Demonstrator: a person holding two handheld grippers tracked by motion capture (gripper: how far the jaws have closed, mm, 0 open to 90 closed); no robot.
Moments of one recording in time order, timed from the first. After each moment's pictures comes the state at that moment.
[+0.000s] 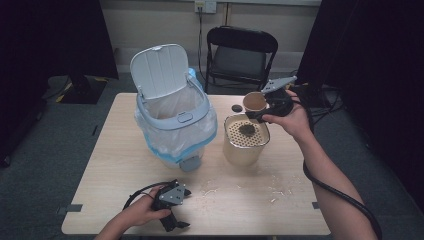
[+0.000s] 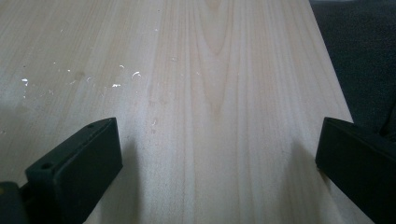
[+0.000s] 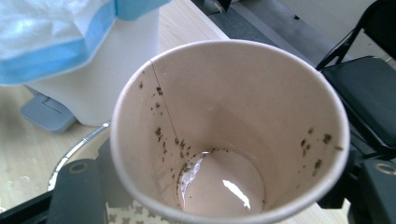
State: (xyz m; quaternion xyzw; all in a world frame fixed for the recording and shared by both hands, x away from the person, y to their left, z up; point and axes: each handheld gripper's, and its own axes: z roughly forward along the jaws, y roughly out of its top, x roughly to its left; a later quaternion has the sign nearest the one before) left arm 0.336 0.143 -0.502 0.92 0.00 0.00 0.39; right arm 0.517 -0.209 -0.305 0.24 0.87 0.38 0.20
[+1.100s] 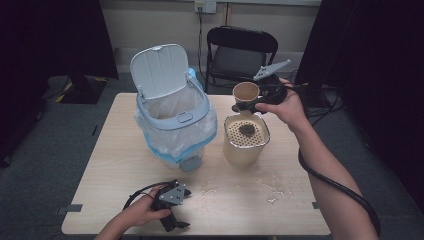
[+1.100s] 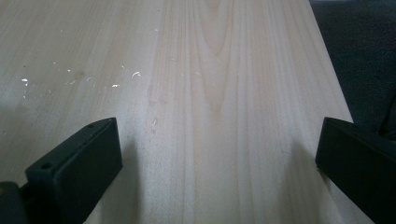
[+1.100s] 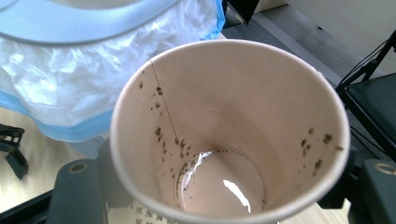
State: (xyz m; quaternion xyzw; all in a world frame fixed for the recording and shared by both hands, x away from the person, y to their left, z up) left arm 0.335 0.143 -0.502 0.92 0.01 0.00 0.39; right arm 0.520 -0.180 -0.265 0.22 0.88 0.40 0.16
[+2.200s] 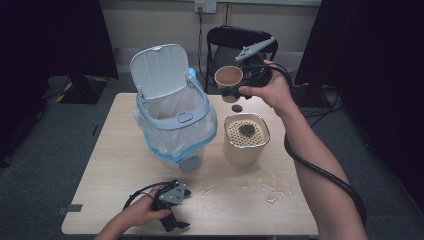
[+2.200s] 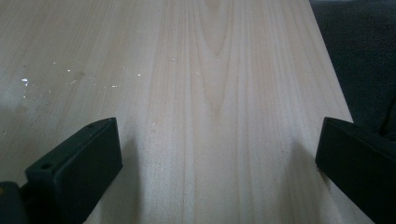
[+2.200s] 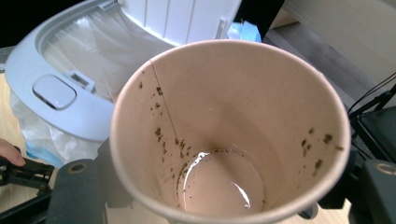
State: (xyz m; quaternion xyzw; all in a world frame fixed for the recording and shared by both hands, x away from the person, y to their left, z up) left arm 0.335 0.143 -0.502 0.92 0.01 -0.01 0.39; right arm 0.524 -0.130 -0.216 0.19 0.88 0.42 0.15
